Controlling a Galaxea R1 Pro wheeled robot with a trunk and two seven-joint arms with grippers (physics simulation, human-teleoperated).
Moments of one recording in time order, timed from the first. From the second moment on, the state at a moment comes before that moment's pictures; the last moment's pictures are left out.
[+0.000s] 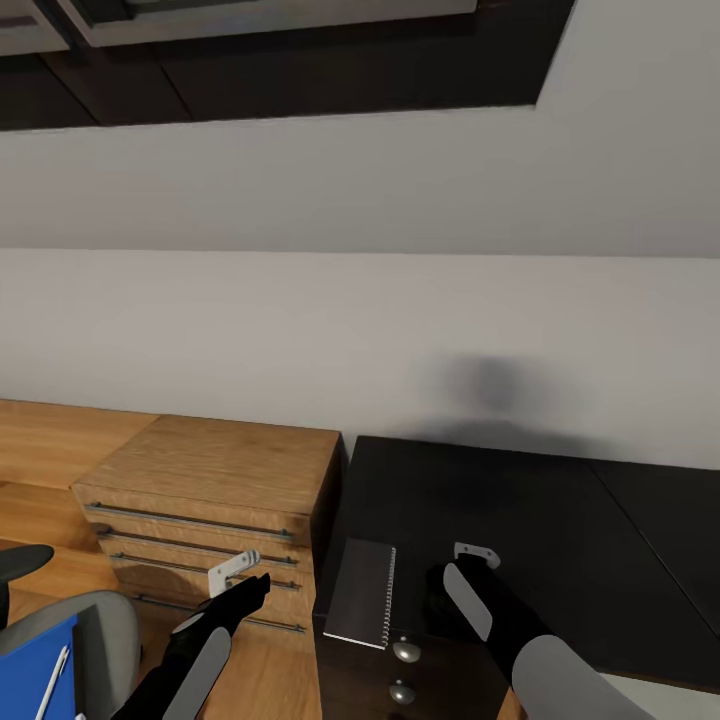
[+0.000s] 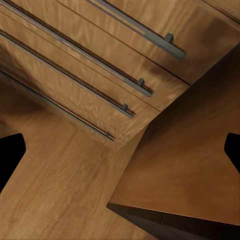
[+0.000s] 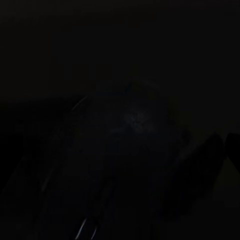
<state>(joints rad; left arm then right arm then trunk) -0.25 0.04 -0.20 -1.15 0.63 0.34 0.46 -0.63 0.05 0.30 -0.60 -0.60 0.52 -0.51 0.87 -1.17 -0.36</state>
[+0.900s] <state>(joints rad) -0.25 0.04 -0.20 -1.15 0.63 0.34 0.46 -0.63 0.05 0.30 -0.60 -0.59 0.52 -0.51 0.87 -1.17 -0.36</state>
